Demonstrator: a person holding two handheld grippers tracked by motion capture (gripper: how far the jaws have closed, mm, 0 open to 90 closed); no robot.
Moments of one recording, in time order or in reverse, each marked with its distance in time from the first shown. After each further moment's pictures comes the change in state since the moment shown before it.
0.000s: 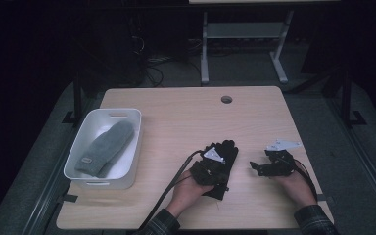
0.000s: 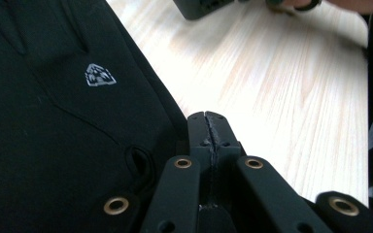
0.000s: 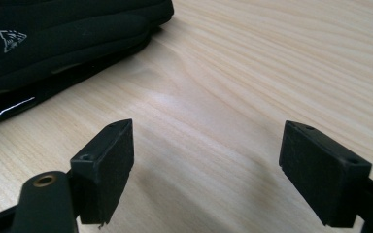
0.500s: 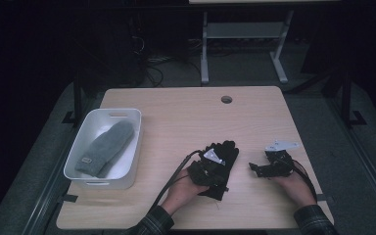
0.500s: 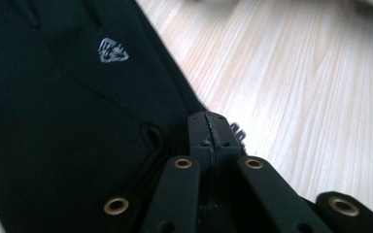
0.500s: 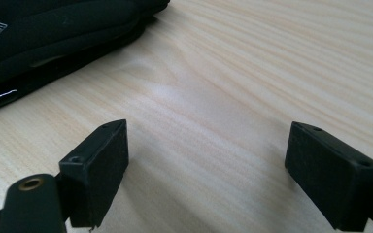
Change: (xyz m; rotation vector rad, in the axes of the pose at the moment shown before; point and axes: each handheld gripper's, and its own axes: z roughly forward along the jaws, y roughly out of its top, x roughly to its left) left arm 0.006 -0.003 -0.008 0.101 0.018 0.041; right arm -0.002 -0.004 0.007 0.019 -0.003 0.004
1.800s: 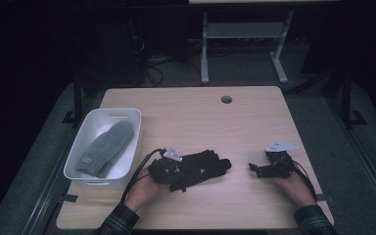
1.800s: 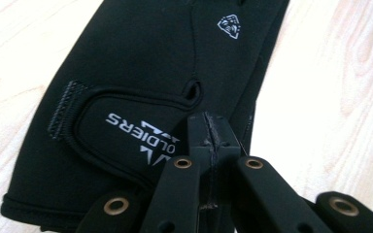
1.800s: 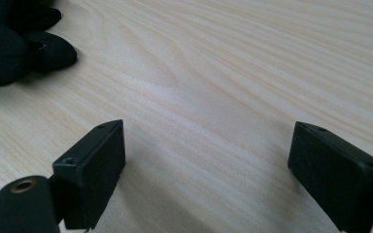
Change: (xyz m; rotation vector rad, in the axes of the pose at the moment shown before) left arm 0.040 -0.061 -0.071 0.047 0.129 -0.039; right arm -0.001 -0.003 0.001 -0.020 0.007 0.002
